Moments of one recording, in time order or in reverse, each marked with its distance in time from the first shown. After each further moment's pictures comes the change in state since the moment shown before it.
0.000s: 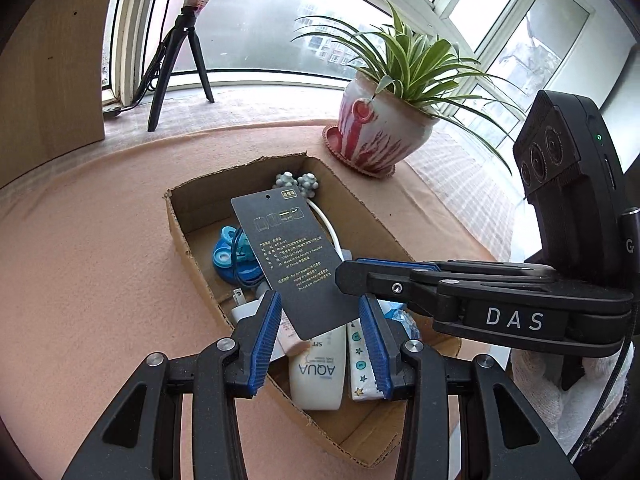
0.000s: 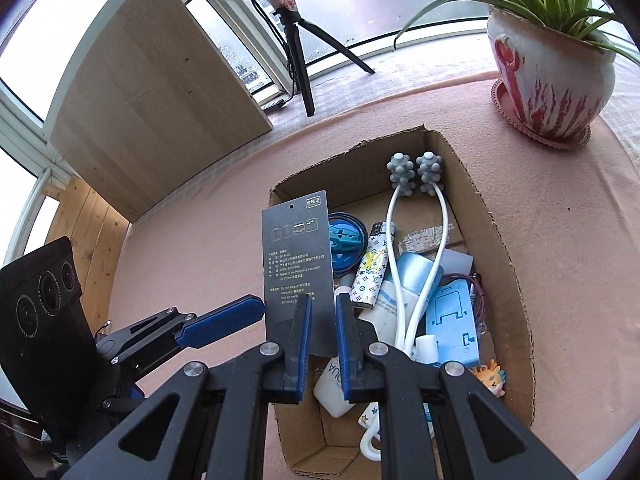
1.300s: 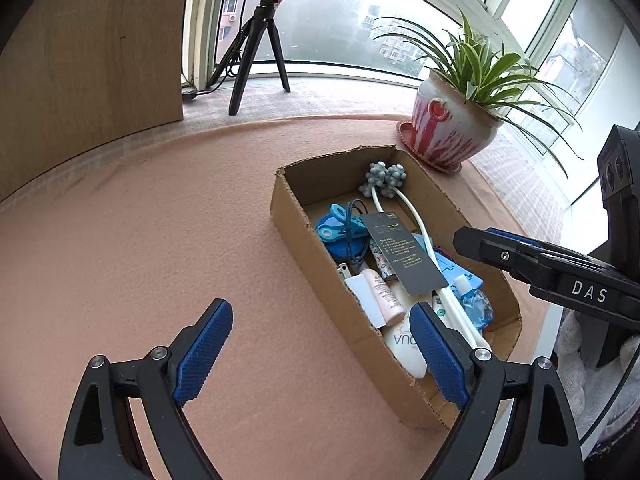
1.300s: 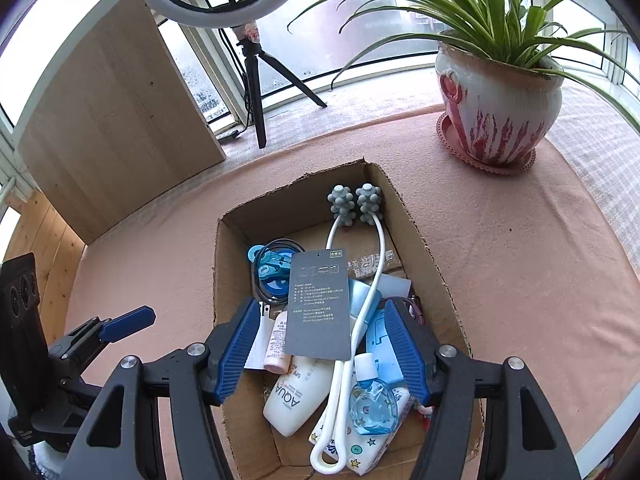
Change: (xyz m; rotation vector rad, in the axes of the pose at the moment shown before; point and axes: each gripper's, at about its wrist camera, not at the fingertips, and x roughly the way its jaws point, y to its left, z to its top) left arm -0.037 0.055 -0.019 -0.069 0.025 0.204; right arm -0.013 0.003 -0.008 -0.016 -0.130 -0.193
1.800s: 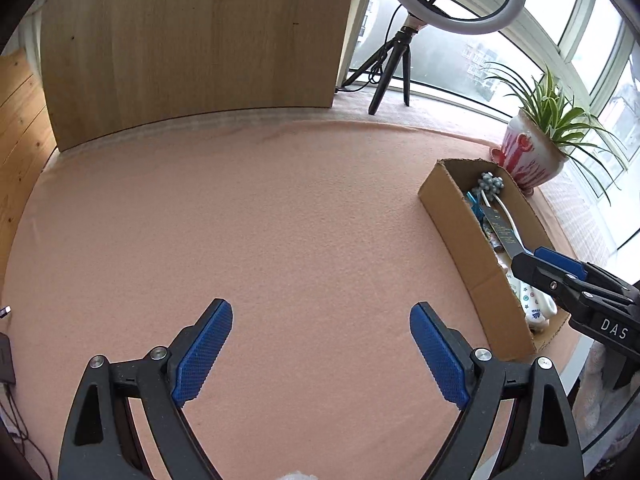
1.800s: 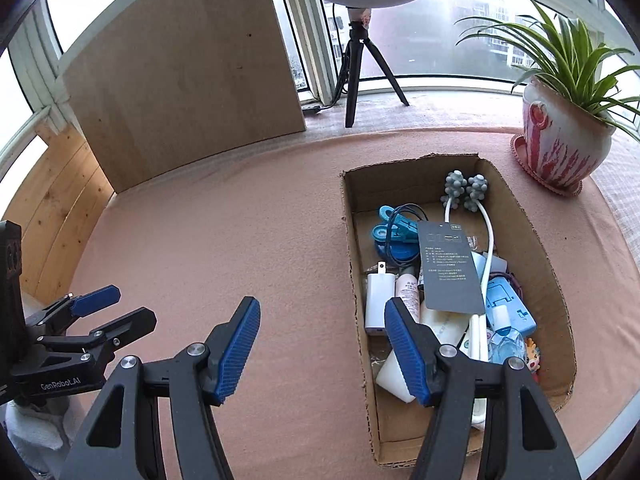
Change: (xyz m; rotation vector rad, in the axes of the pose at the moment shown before) left arm -0.089 0.110 -0.071 -0.176 -0.046 0.212; right arm -0.003 0.112 -0.051 -0.184 -0.011 0.028
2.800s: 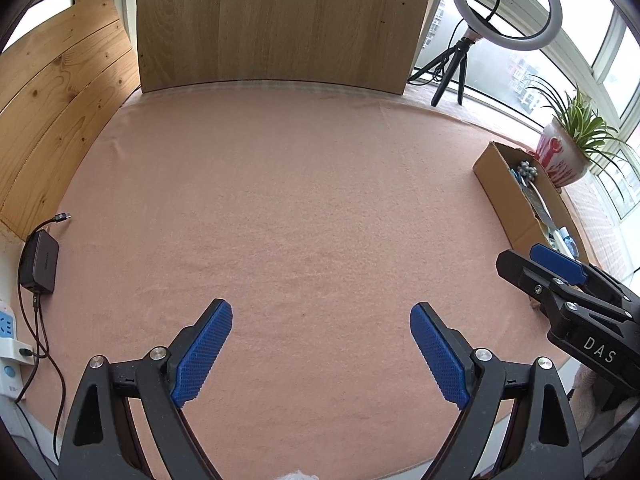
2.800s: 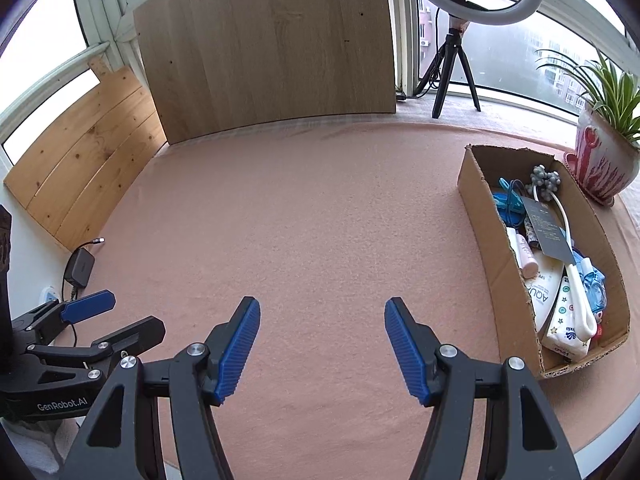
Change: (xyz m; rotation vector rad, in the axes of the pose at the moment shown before) left arm -0.062 0.075 -0.086 -0.110 0.007 0.093; right arm -0.004 0.117 -0.055 -0.132 -0.002 0.039
